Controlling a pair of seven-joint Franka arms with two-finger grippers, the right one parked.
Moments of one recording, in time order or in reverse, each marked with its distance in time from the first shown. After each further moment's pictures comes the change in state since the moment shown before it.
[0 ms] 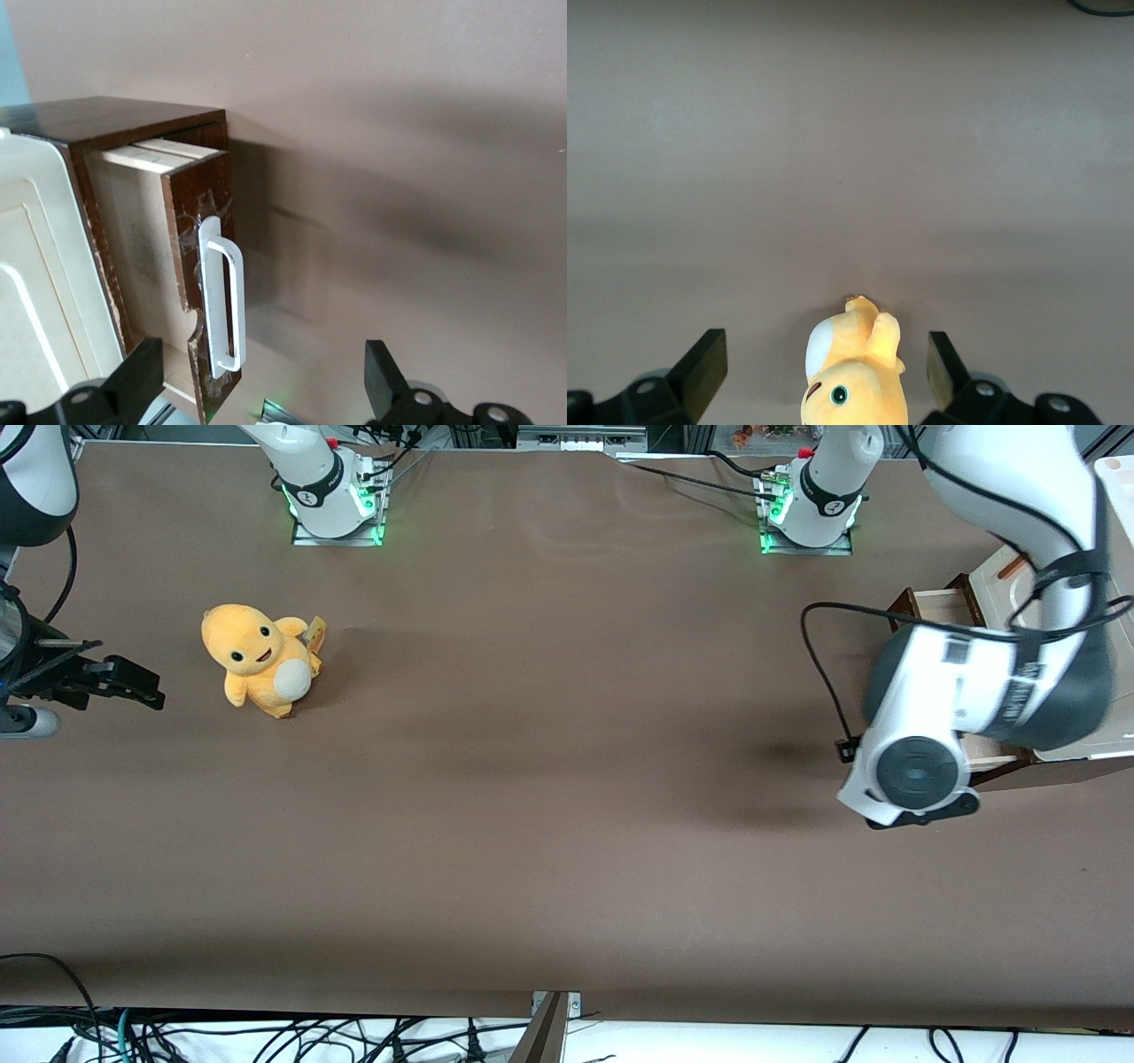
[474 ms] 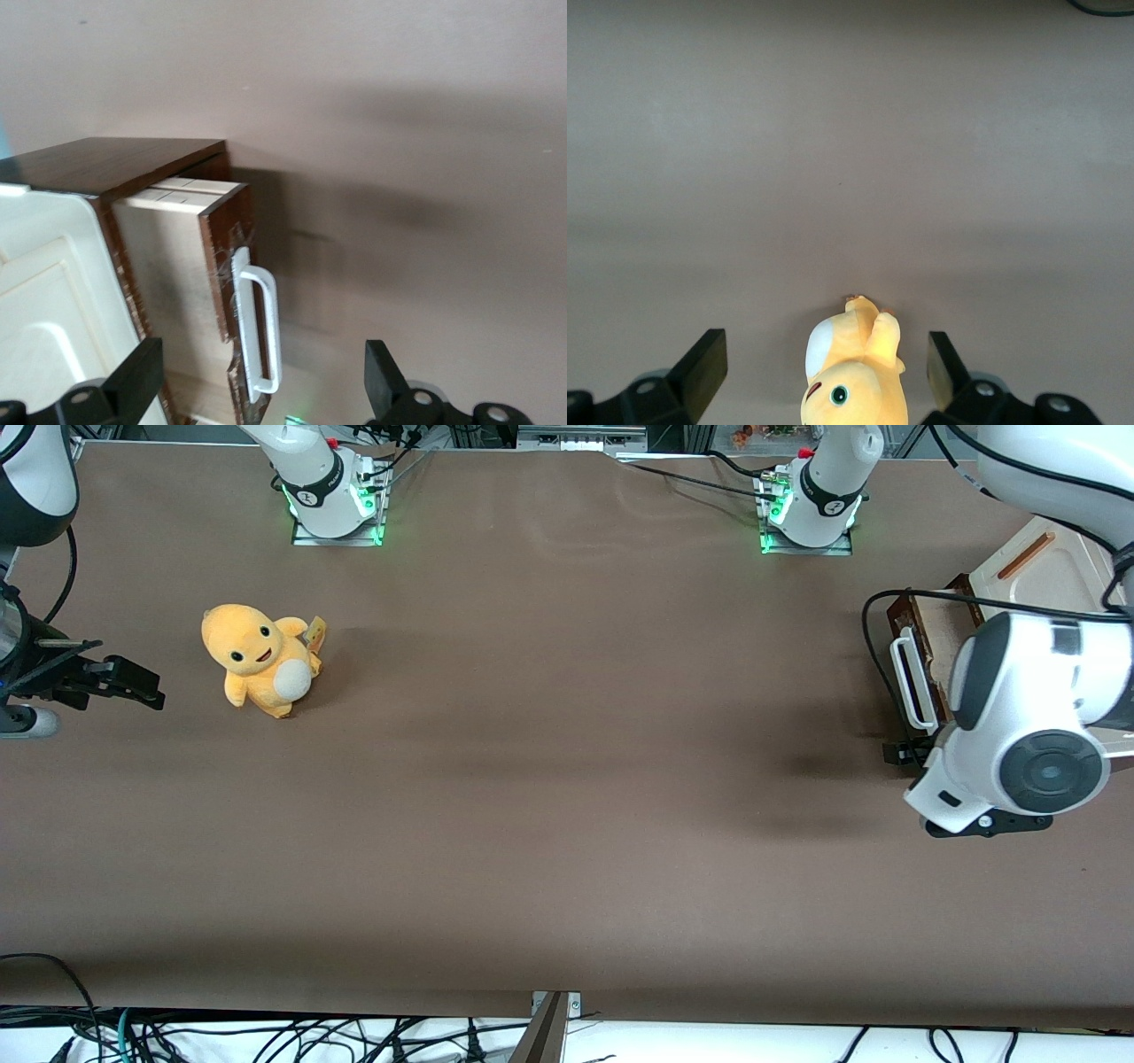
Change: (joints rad) arm 0.046 -0.025 0.072 0.039 -0.089 0.045 0.212
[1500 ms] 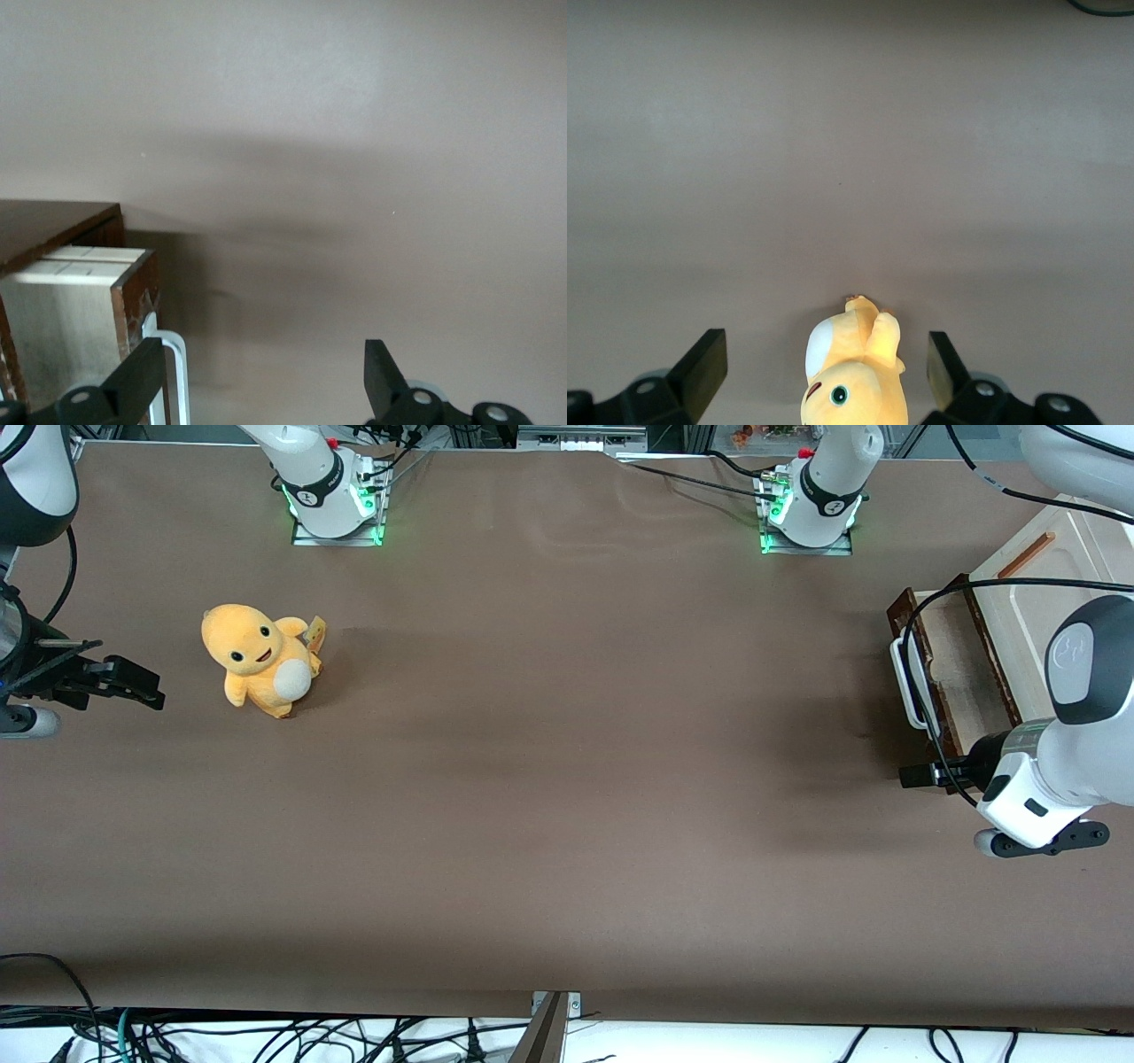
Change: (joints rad) arm 0.013 -0.030 0.126 0.003 -0.326 0.189 0.098
